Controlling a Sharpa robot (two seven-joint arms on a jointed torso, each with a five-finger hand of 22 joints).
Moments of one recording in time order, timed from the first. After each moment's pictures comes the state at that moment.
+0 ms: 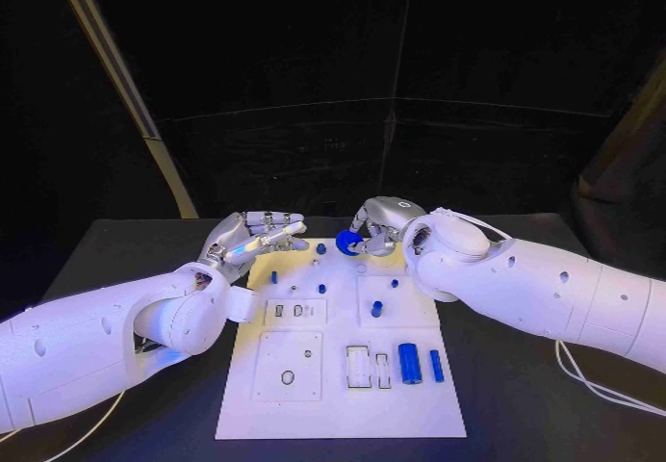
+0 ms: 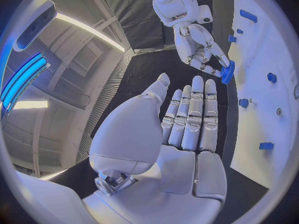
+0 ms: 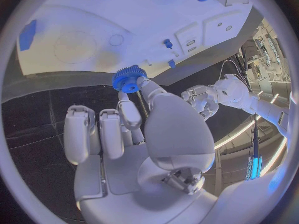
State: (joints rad) left arm 1.19 -0.91 -0.05 1.61 -0.02 -0.33 0.51; left_hand 1.39 -0.02 0.11 0.00 0.05 0.98 0.22 0.11 0.07 1.07 0.15 0.12 0.07 1.16 0.10 0.21 0.17 0.17 0.93 0.21 0.31 0.14; right arm 1.25 -0.54 0.04 1.34 -1.60 -0.27 -0.32; right_hand 1.26 -0.04 0.27 0.05 0.23 0.99 0.14 0.16 0.03 1.39 0.03 1.17 1.19 1.46 -0.03 1.46 1.31 0.05 1.44 0.08 1.50 1.31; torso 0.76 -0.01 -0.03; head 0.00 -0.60
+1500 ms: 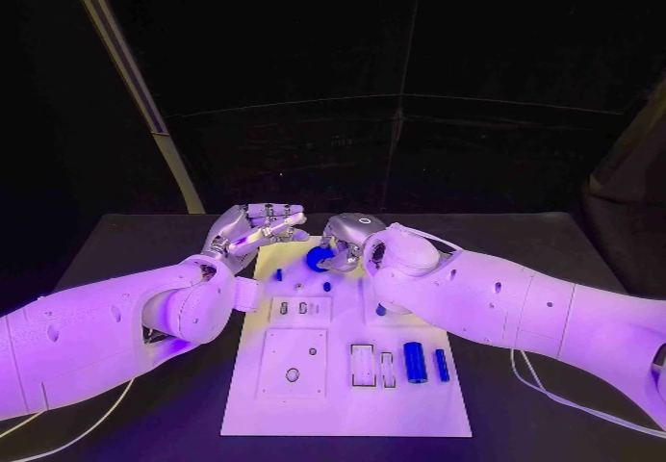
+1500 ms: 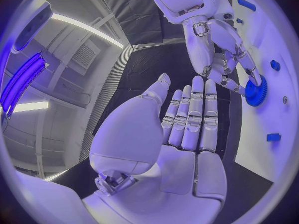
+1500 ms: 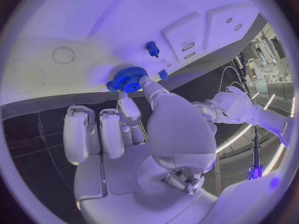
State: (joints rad) left arm 1.20 -0.91 -0.05 1.59 0.01 -0.36 0.53; left_hand 1.39 -0.02 0.11 0.00 0.05 0.98 0.22 0.11 0.07 1.07 0.15 0.12 0.07 1.16 0.10 0.21 0.17 0.17 0.93 0.21 0.31 0.14; right arm 1.23 -0.33 -0.01 1.19 -1.62 -0.27 -0.33; right_hand 1.21 -0.10 0.27 0.05 0.18 0.97 0.14 0.11 0.07 1.37 0.05 1.11 1.15 1.47 -0.03 1.46 1.31 0.05 1.45 0.08 1.50 1.31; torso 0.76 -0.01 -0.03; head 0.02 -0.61
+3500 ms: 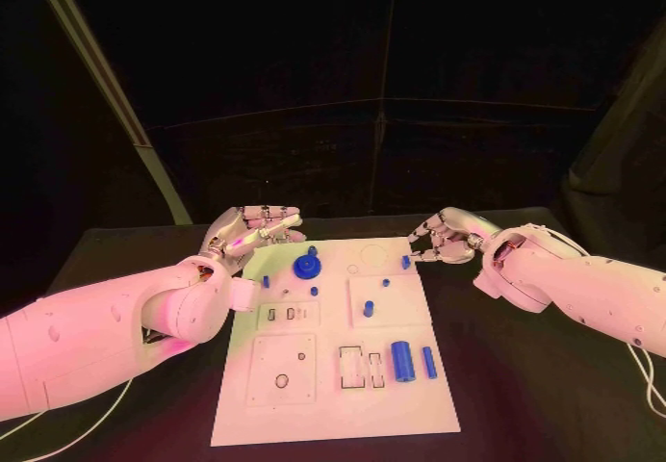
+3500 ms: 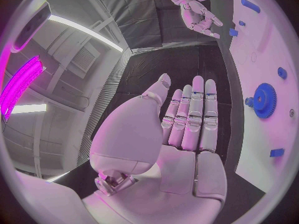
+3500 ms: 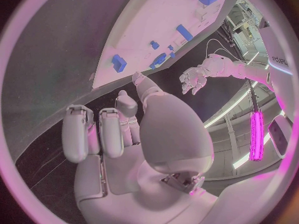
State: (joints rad) left arm 1.19 -0.89 -0.05 1.55 0.02 -0.34 0.53; left_hand 1.39 -0.01 0.12 -0.02 0.05 0.99 0.21 0.11 0.07 1.08 0.16 0.11 0.07 1.16 0.10 0.20 0.18 0.17 0.93 0.21 0.30 0.13; right arm 1.23 -0.77 -0.01 1.25 -1.17 -0.29 0.10; right_hand 1.34 -0.09 0.14 0.03 0.24 0.94 0.15 0.08 0.07 1.32 0.06 1.02 1.10 1.47 -0.02 1.43 1.31 0.05 1.42 0.09 1.48 1.31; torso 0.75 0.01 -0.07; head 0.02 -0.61
